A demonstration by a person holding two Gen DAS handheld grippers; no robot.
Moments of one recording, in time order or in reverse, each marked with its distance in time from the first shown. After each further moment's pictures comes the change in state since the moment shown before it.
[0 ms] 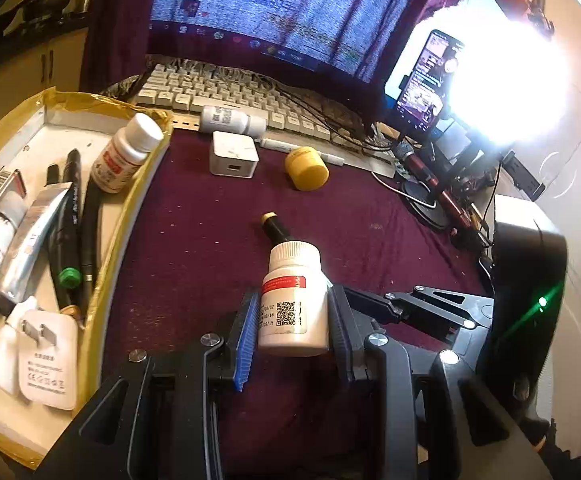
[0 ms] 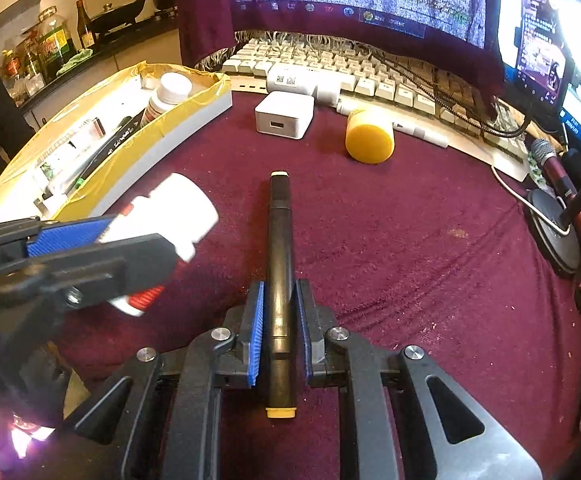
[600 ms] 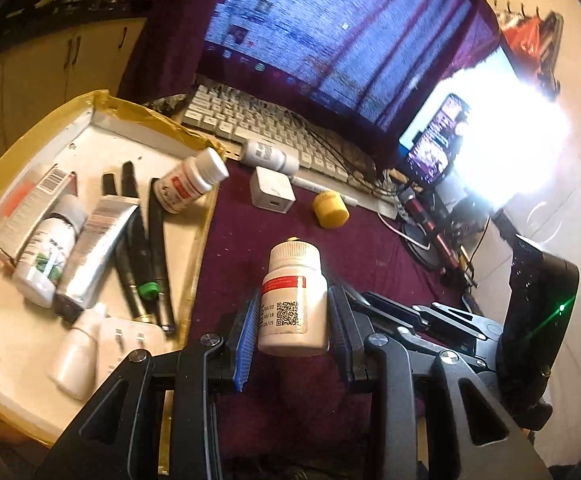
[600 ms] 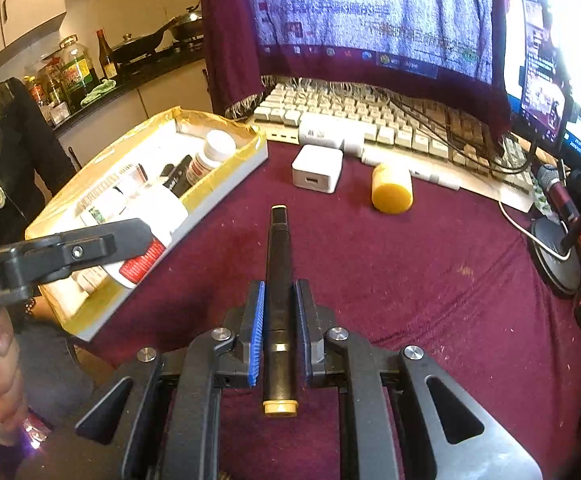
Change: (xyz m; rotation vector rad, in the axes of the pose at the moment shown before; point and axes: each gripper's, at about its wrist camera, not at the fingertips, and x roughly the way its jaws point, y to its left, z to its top) left arm -0.047 0.048 0.013 -0.122 -0.078 -0.051; right arm -0.037 0.020 0.020 0.008 -0.108 0.075
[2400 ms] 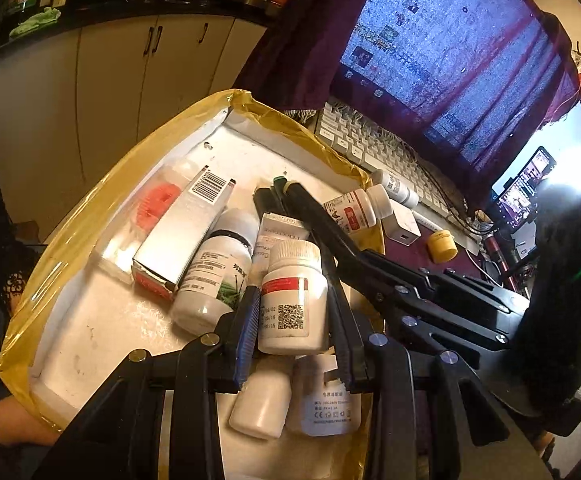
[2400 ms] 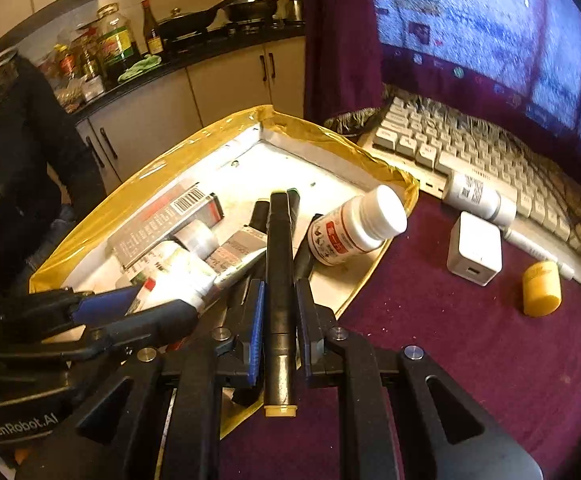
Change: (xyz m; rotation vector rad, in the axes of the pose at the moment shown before) left arm -0.014 0.095 0.009 -0.120 -0.027 0.203; right arm 0.094 0.099 0.061 -0.109 0.037 0.114
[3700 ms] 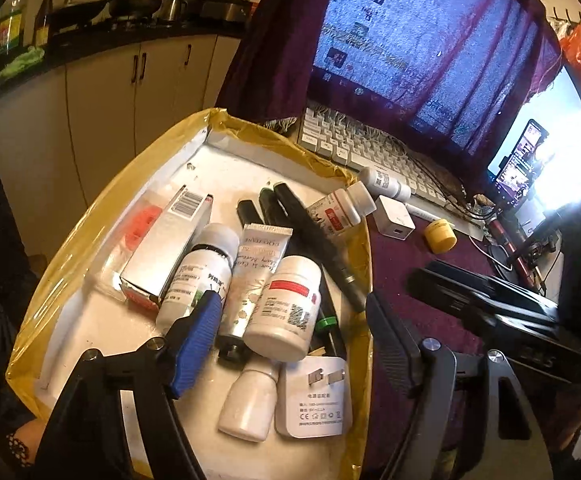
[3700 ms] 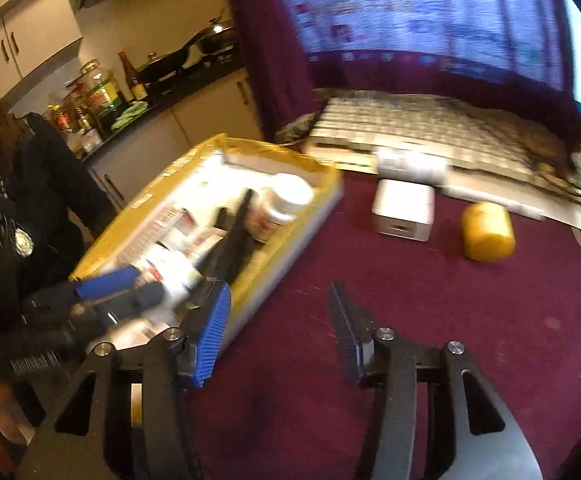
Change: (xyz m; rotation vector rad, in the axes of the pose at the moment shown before) left arm -0.006 -0.027 -0.002 0.122 -0.046 0.043; right arm -0.062 -0.068 -0.034 0.164 -0.070 0.045
